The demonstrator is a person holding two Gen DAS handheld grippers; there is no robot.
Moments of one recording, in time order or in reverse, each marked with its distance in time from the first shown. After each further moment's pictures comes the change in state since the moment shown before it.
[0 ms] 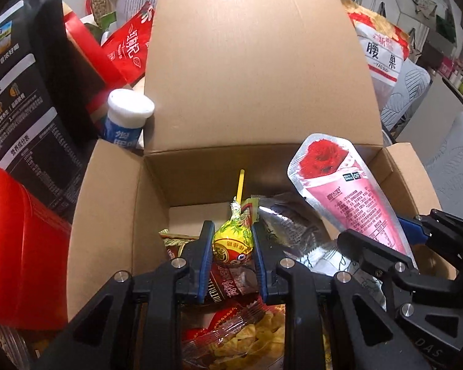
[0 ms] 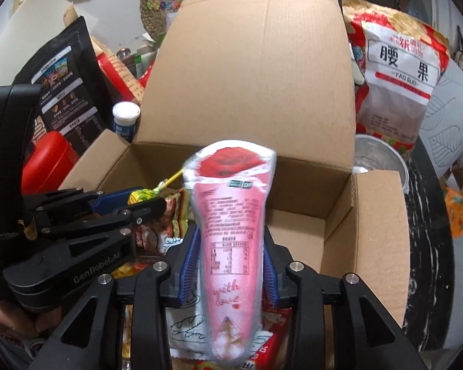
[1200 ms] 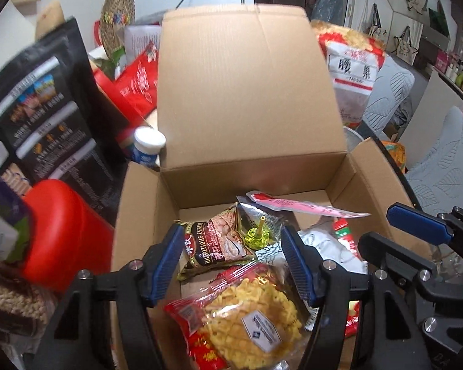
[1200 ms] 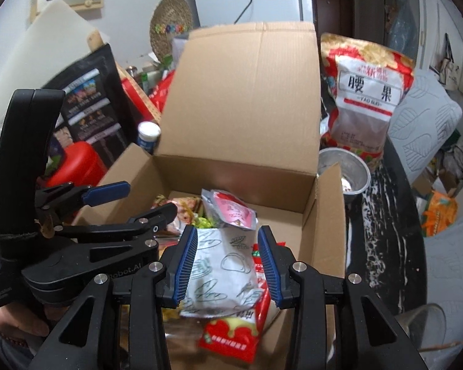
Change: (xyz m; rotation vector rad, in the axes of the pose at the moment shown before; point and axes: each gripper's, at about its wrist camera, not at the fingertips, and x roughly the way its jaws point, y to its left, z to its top) left arm -0.068 -0.031 -0.010 0.041 -0.079 0.055; right arm -0.085 0.015 -0.012 -0.006 -0.095 -0.045
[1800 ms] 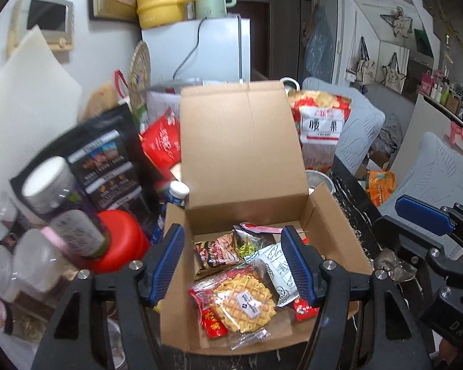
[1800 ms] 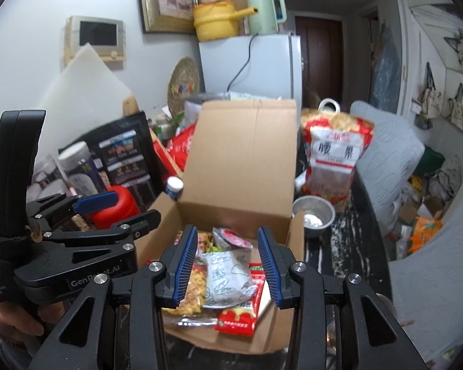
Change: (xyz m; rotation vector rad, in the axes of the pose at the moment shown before) left arm -0.129 -0.004 -0.005 0.005 -0.196 0.009; right arm -0.122 0.023 0.000 -0.011 -0.216 -0.035
